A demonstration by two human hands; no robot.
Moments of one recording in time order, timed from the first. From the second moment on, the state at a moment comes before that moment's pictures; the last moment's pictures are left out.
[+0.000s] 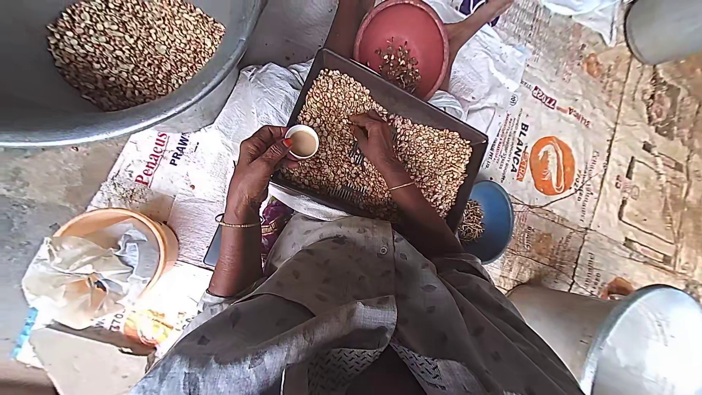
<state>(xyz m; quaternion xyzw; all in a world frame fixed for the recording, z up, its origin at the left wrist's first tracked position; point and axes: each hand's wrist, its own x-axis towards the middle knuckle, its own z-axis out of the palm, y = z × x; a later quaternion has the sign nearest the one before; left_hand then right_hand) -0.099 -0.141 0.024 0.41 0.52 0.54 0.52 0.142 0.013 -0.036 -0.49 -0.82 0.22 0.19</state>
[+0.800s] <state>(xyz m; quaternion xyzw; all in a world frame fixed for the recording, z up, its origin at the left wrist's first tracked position) -0.100 -0.141 0.021 0.40 0.51 0.54 0.53 0.180 0.020 -0.002 -0.45 -0.44 0.69 0.36</state>
